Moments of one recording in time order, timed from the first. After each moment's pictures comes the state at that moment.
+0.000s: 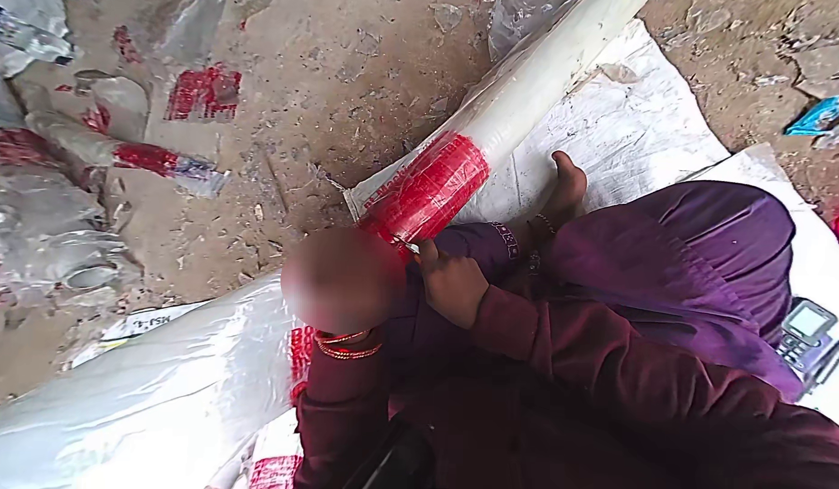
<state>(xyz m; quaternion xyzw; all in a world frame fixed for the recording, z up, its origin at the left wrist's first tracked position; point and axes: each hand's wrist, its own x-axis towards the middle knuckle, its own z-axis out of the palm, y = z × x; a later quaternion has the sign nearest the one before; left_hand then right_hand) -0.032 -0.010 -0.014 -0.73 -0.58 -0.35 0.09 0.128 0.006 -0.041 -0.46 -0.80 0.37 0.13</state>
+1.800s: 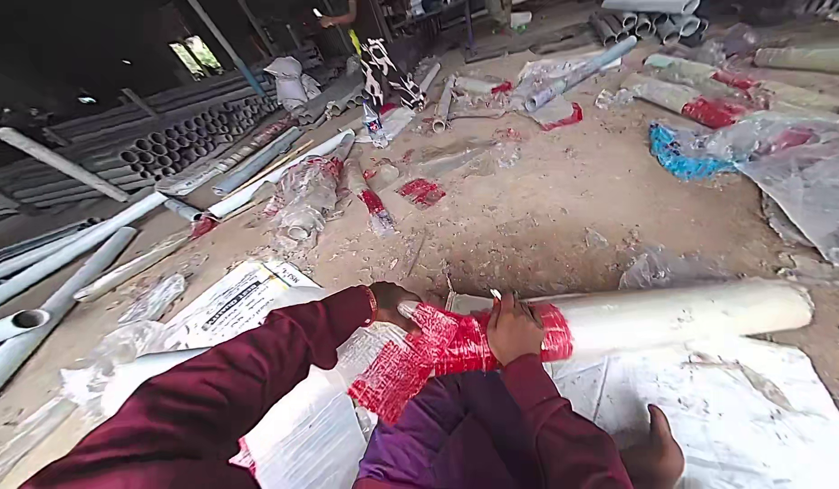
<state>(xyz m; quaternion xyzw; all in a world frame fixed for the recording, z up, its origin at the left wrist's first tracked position) -0.132 0.018 0.102 -0.53 -0.77 0.15 -0.33 0.125 0.084 0.097 -0.41 -0.85 0.14 0.29</state>
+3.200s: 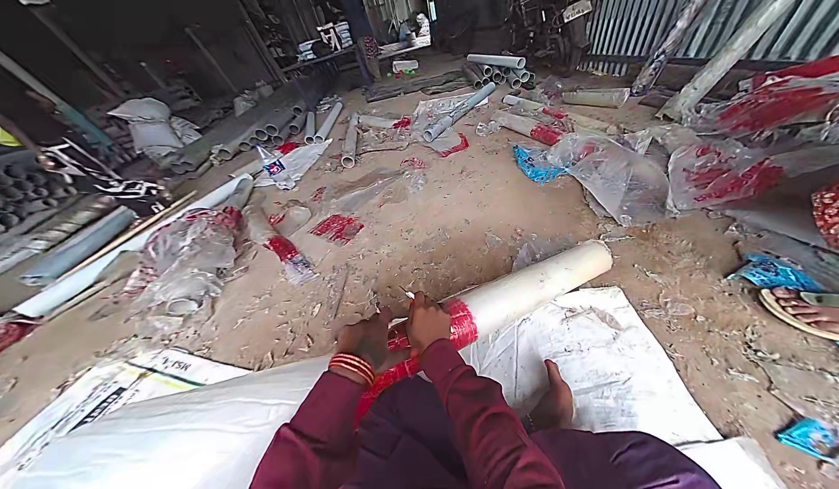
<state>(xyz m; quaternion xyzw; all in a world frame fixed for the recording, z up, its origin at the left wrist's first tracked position) 0.016 0.065 0.109 -0.48 -0.84 0.21 -0.17 0.076 0.144 0.012 -0.47 -0.83 0.29 0.11</state>
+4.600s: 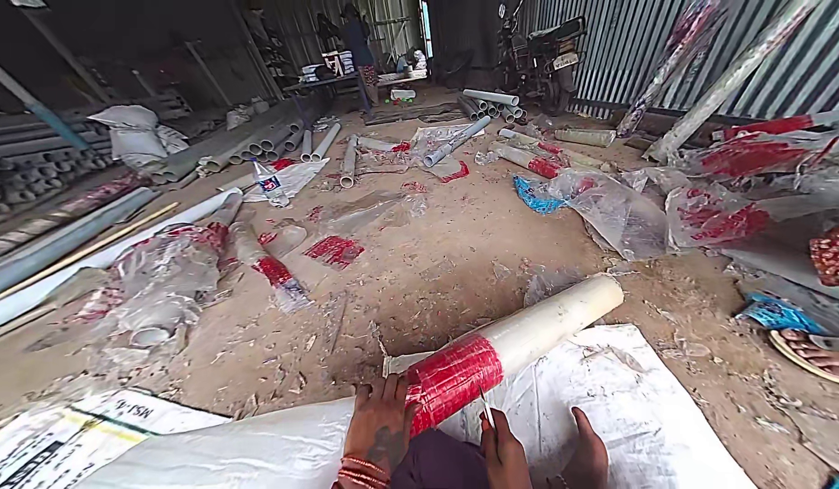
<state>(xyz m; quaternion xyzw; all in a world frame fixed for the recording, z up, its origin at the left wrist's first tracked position) -0.018 0.016 0.036 -0.61 -0.79 0.04 0.03 0.165 0.063 -0.082 -0.50 -0.68 0.45 0.31</state>
